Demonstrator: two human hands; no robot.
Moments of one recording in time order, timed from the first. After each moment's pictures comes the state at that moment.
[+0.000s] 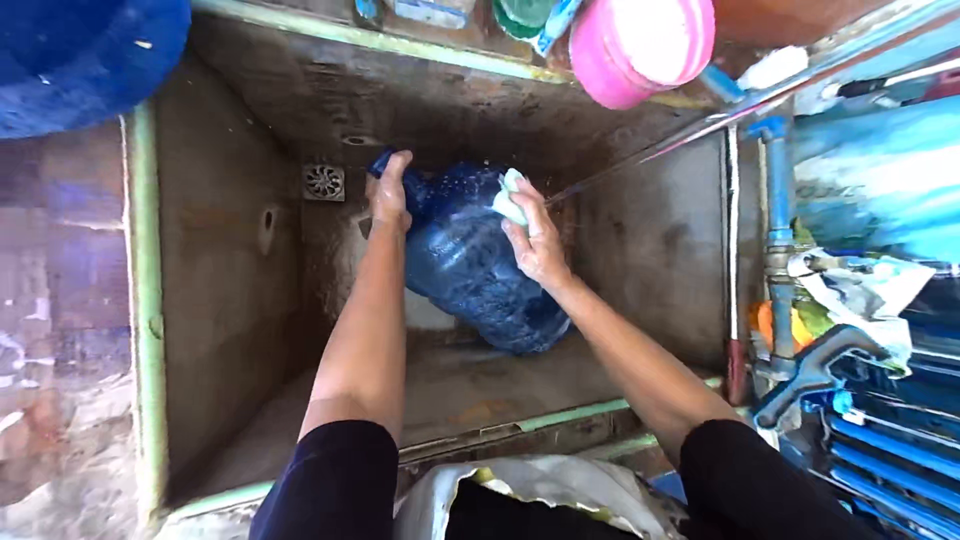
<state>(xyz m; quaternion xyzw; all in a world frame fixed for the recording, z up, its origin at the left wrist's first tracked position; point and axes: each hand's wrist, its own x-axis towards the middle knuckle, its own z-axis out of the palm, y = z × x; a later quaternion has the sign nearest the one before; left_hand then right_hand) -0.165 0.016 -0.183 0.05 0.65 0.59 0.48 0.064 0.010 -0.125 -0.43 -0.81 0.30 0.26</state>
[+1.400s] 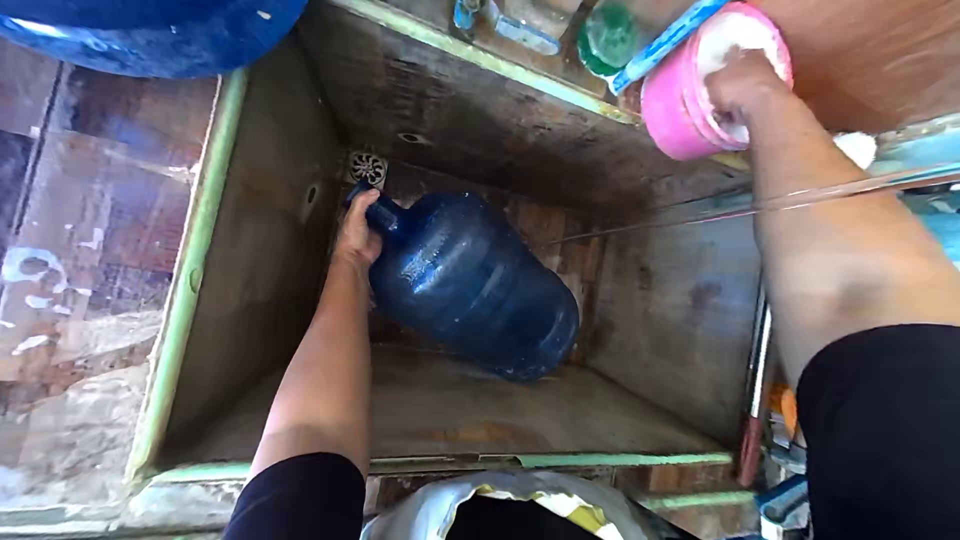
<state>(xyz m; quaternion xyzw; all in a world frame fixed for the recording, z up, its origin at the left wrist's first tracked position) -0.236 -0.078 -0.223 0.01 0.57 0.64 0.51 0.071 0.280 -0.006 -0.67 -0.73 0.11 -0.10</state>
